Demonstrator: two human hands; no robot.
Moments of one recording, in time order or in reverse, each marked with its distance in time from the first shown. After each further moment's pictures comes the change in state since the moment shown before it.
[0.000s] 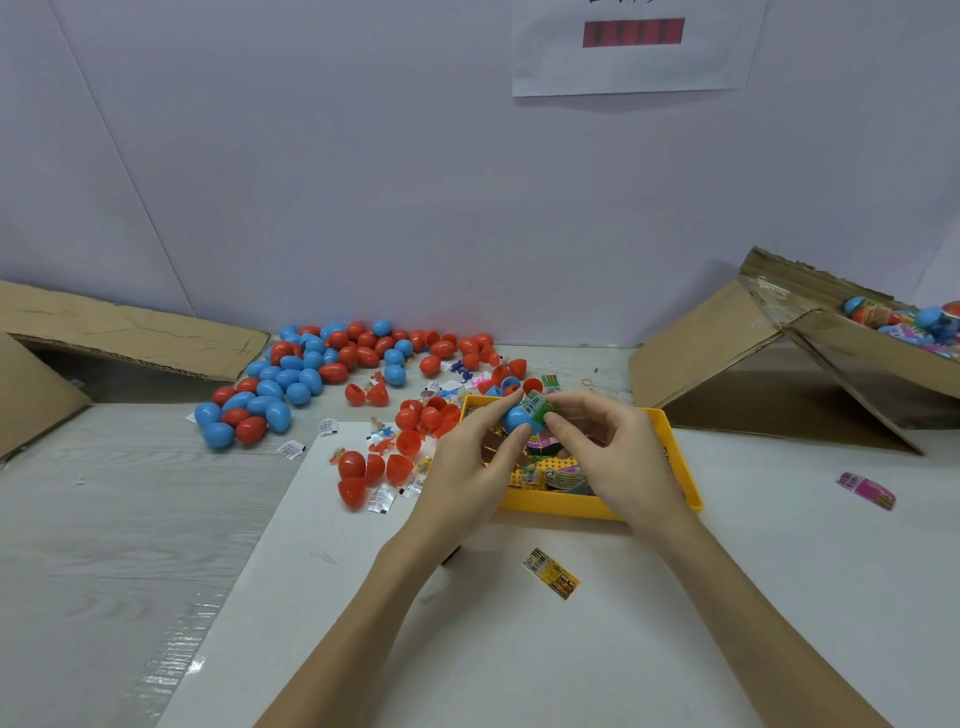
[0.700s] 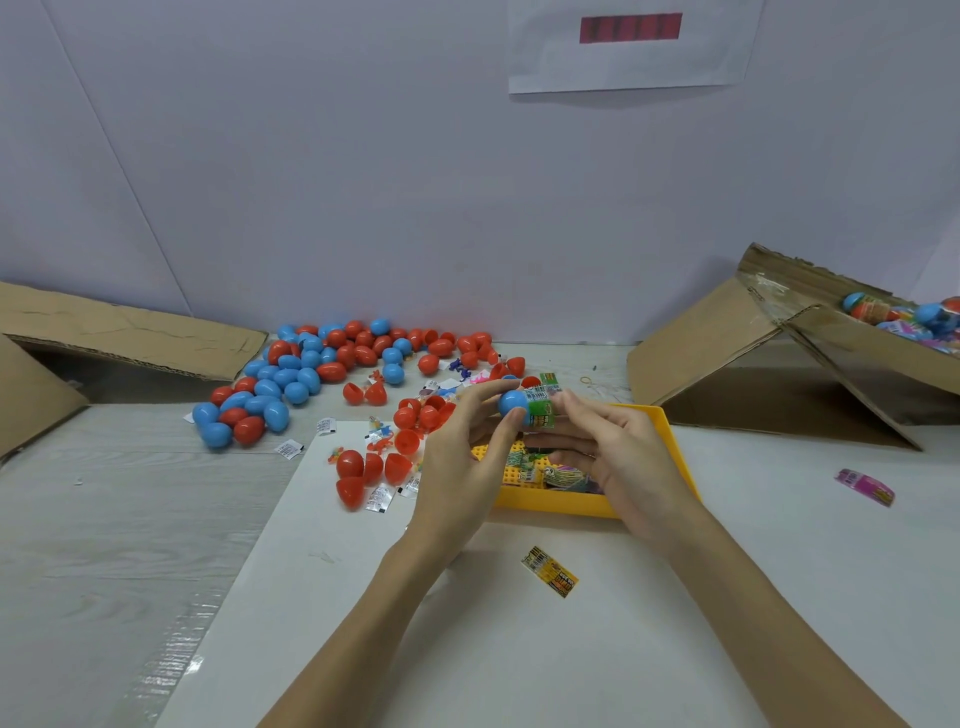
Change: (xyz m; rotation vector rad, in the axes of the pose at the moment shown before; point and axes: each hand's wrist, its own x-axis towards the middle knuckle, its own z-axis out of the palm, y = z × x) left_hand -0.003 0.001 0.005 -0.143 0.177 0.094; right_hand 0.001 -0.009 -0.001 0.492 -0.075 0.341
